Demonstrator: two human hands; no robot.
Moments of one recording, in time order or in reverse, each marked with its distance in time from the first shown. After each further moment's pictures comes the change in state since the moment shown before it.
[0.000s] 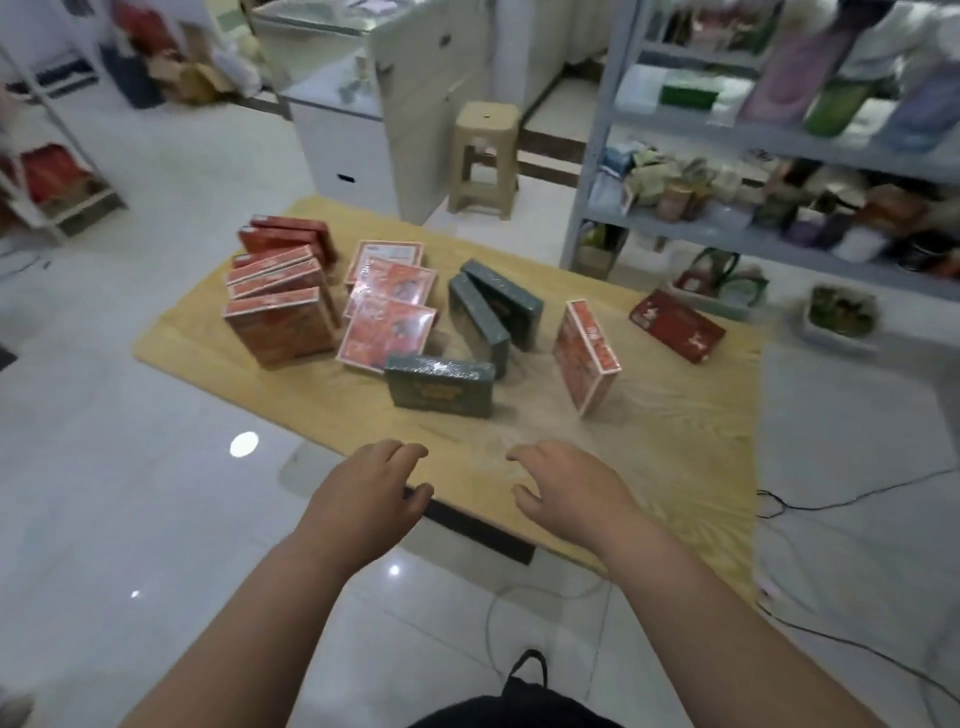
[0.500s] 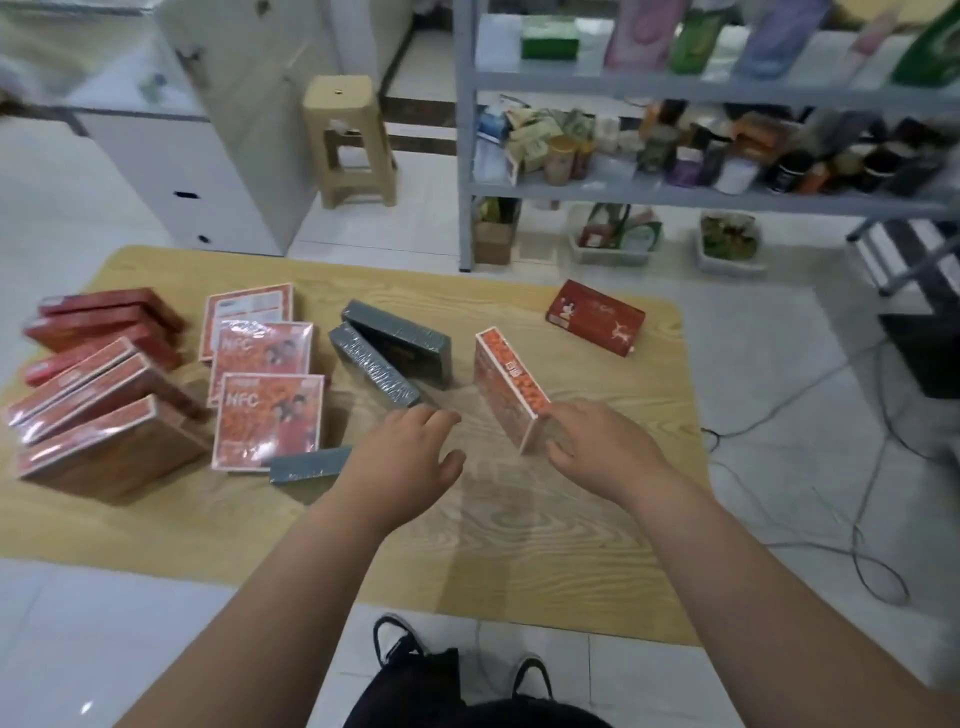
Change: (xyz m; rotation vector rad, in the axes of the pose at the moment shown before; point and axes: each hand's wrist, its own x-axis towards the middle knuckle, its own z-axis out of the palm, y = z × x) left_hand 0.212 0.068 0.012 0.045 -0.102 0.344; right_hand 0.069 0.142 -0.048 0.073 0.073 0.358
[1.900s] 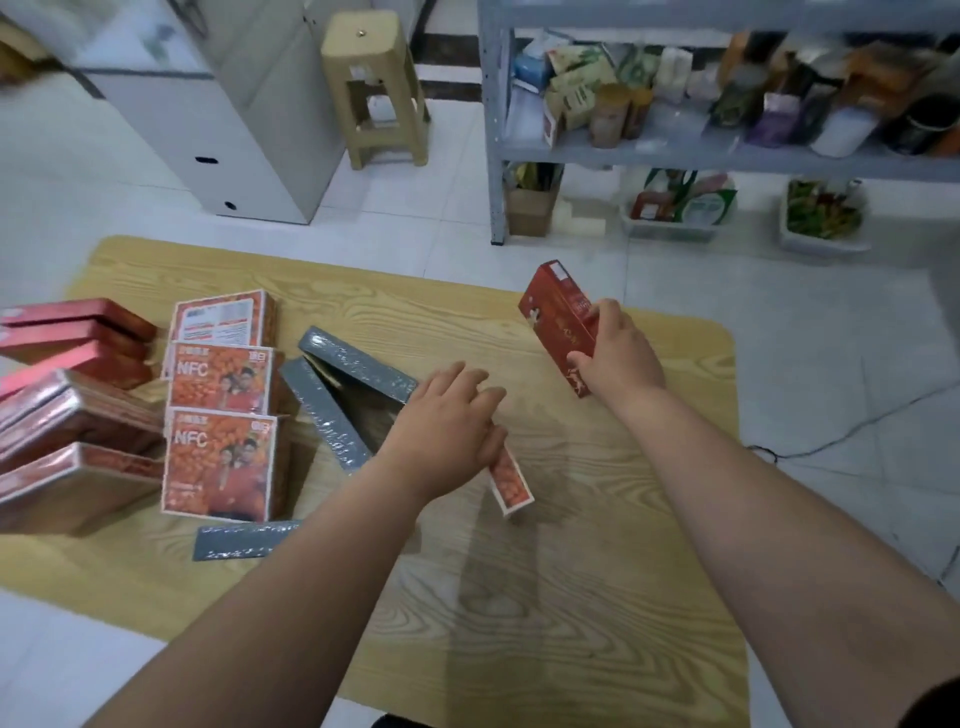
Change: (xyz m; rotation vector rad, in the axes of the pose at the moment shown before) left_hand 0.182 0.029 0.034 0.160 -0.050 0.071; right_hand 0.222 0.137 0.001 0.265 0.199 0.229
